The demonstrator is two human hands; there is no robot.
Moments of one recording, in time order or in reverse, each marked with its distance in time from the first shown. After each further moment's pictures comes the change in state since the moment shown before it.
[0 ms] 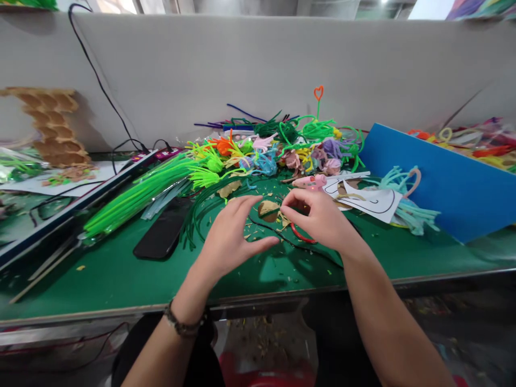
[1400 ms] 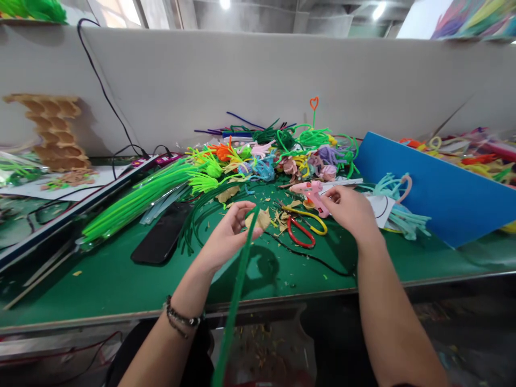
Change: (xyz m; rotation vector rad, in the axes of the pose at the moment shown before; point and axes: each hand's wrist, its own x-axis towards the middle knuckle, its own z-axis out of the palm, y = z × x) left_hand 0.004 -0.011 0.015 -1.084 -0.009 -0.380; right_hand 0.003 0.054 -0.039 -0.573 0.311 0.411
